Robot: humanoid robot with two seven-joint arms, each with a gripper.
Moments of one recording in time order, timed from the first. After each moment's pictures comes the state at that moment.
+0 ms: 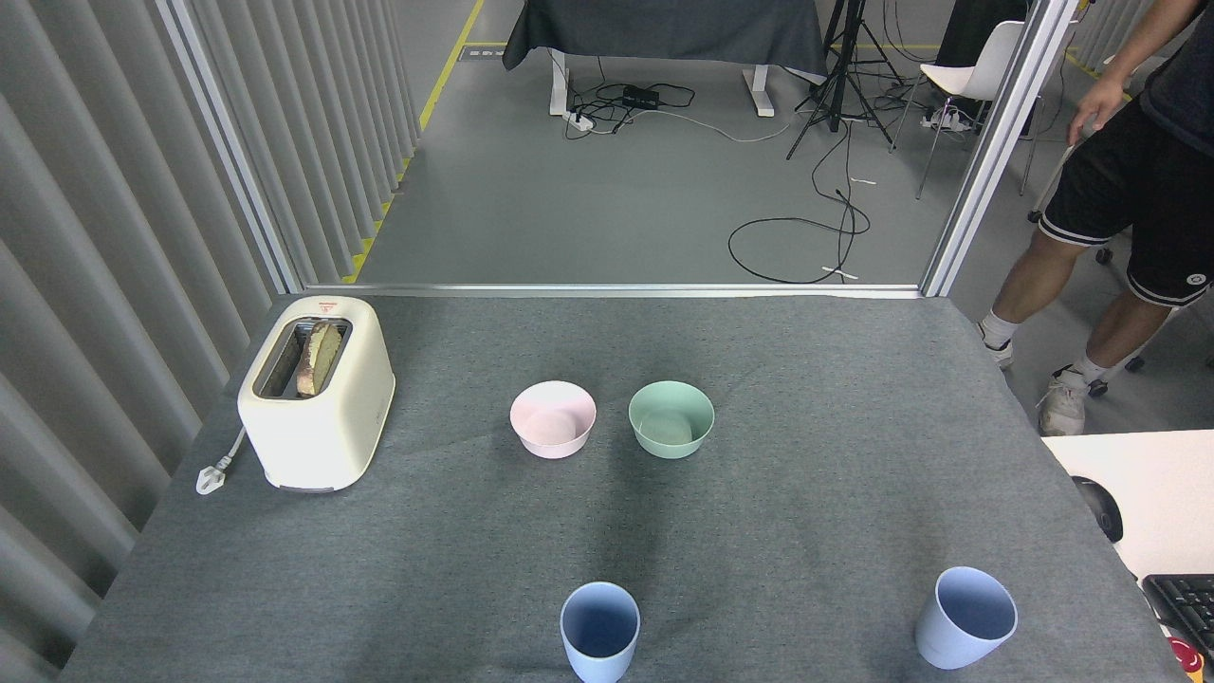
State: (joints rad) left arm 0.39 0.08 -0.17 -1.50 -1.38 0.11 0.50; right arm 0.52 0.03 -0.06 -1.57 1.48 -0.24 -0.46
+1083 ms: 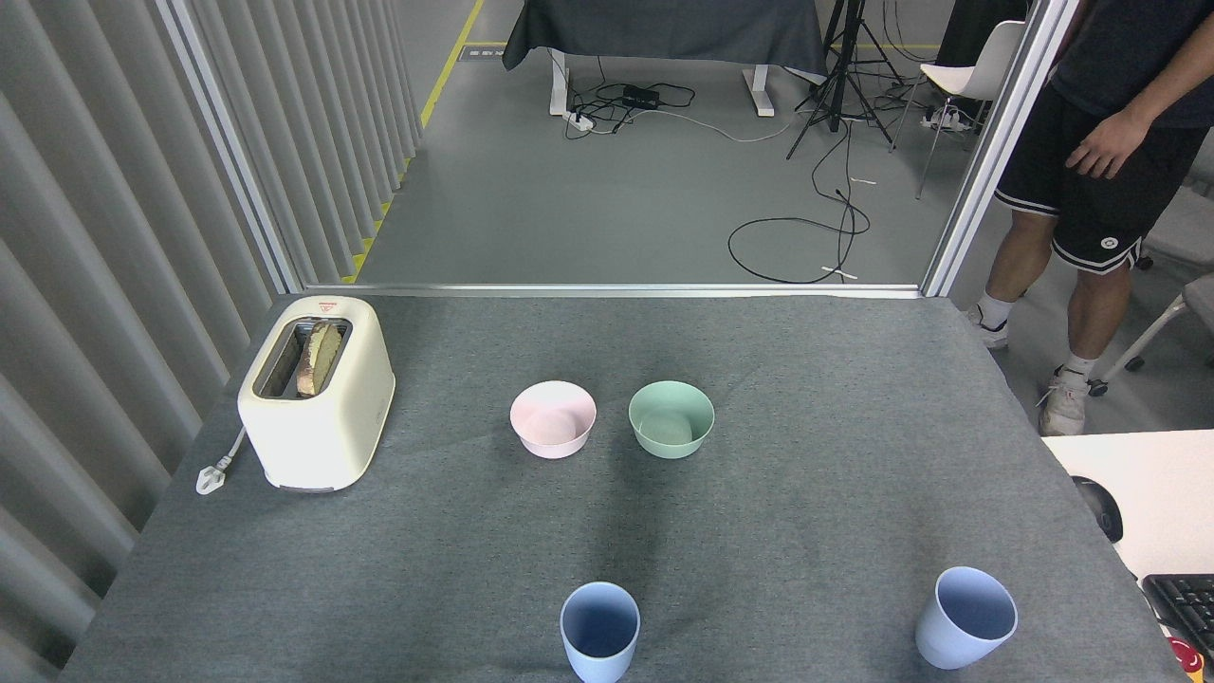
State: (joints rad) left arm 0.40 0.08 -0.10 -1.51 -1.38 0.19 0.50; right arm 0.34 -0.03 -0.25 -1.35 1.50 -0.16 -0.45
